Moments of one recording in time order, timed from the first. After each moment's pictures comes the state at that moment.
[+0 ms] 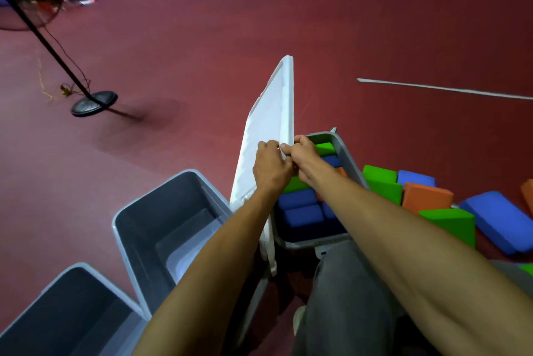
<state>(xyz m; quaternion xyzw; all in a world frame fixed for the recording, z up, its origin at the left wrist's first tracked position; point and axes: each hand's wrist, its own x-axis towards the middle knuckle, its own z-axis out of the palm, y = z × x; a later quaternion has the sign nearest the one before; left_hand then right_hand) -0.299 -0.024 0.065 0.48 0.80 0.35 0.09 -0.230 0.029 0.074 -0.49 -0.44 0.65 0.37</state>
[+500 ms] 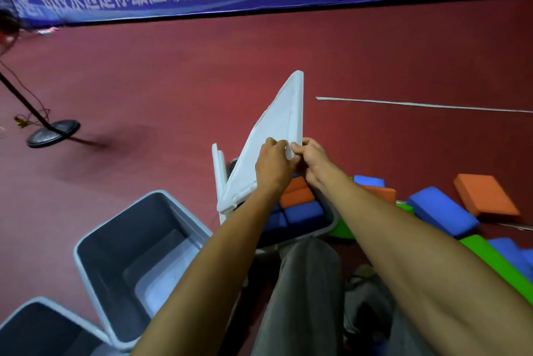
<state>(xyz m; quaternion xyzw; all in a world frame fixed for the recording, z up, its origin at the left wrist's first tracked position) -0.190 -0.020 0.106 0.59 0.72 0.35 0.05 -0.097 0.018 0.113 -0.43 -0.34 0.69 0.46</state>
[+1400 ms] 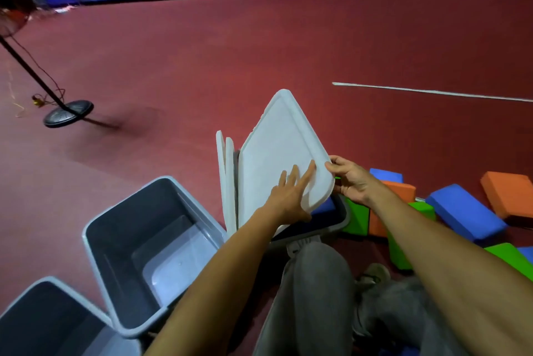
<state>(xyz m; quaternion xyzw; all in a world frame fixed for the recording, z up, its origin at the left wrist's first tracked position) -0.201 -0.039 0.029 0.73 0.66 0.03 0.19 -0.023 0.045 0.037 -0.41 -0.42 0.74 0.32</state>
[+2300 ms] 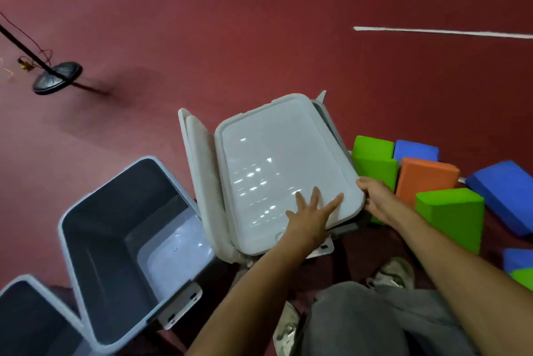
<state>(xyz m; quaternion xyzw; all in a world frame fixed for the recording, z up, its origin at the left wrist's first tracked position) -0.169 0.013 -0.126 0.69 0.68 -0.07 0.23 -0.015 0.128 -0.150 -0.59 -0.30 0.70 0.28</state>
